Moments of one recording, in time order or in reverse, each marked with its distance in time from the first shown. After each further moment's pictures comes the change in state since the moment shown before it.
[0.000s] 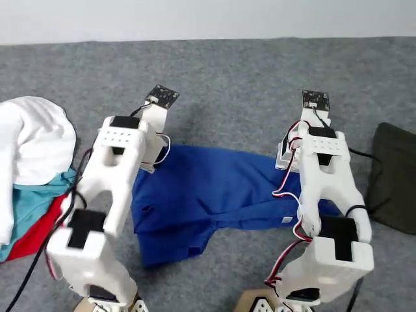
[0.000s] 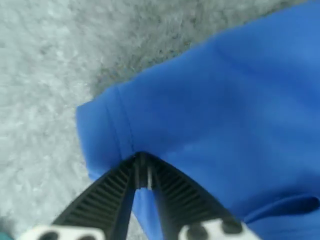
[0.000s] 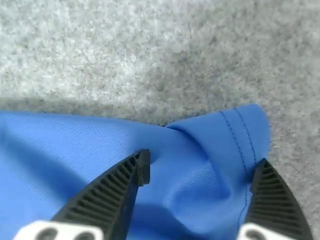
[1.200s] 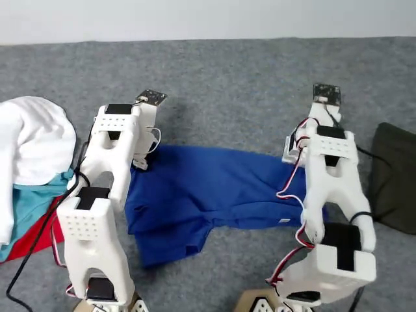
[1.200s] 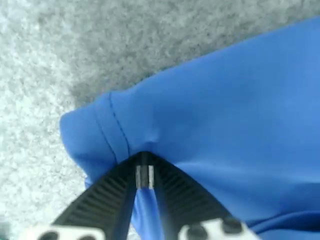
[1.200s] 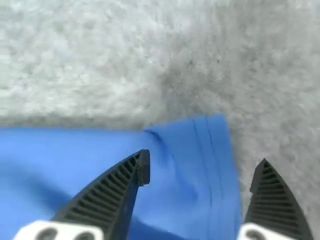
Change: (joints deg) left arm -5.3 16.2 -16.6 10.8 0.1; right arm 1.9 -3.0 -0.1 -2.6 0.3
